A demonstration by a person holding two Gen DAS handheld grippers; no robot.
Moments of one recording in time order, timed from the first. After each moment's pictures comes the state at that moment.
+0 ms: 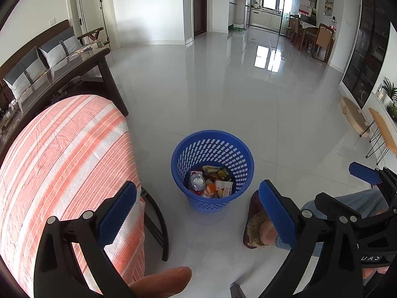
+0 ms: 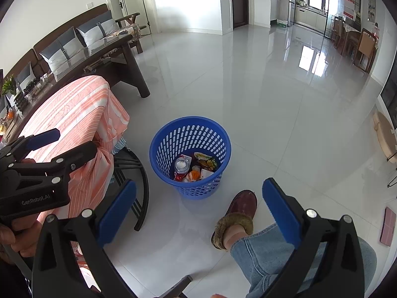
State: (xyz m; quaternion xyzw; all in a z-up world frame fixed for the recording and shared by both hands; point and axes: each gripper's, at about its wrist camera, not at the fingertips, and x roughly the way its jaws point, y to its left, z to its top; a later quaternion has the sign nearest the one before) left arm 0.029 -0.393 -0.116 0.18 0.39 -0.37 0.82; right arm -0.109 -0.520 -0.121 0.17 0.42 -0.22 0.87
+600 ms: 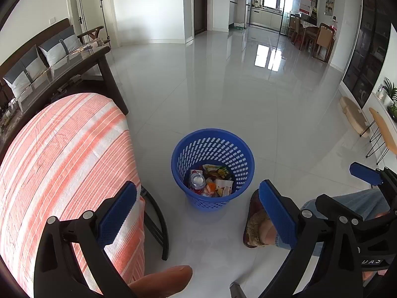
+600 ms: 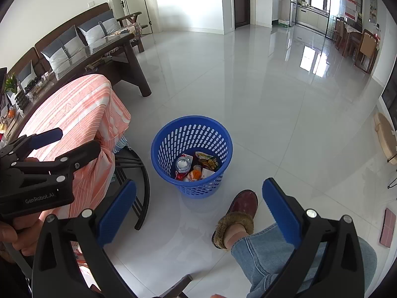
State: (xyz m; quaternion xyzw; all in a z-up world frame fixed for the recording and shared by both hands) left arm 0.030 -0.392 -0.121 0.18 0.39 -0.37 0.82; right arm -0.107 -0.517 -0.124 0.17 0.42 -0.21 0.87
